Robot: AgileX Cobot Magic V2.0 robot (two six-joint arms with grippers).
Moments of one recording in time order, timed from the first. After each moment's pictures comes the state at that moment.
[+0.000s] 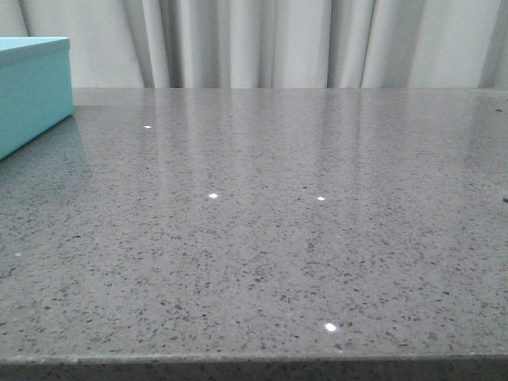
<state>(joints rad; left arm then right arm) -0.03 0.00 0.00 -0.11 0.05 0.07 0.44 0.52 -0.41 -0.29 0.07 0.43</state>
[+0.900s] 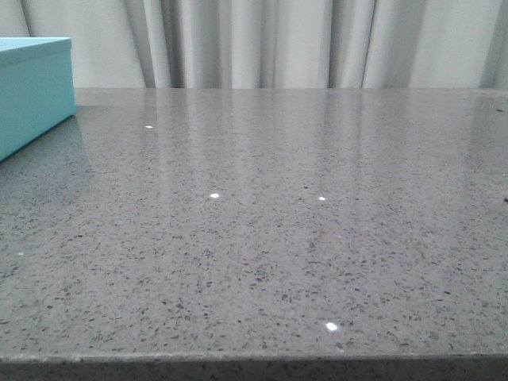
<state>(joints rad) -0.02 0.00 0.00 -0.10 0.10 0.05 0.44 0.52 -0.41 -0.29 0.07 0.43</state>
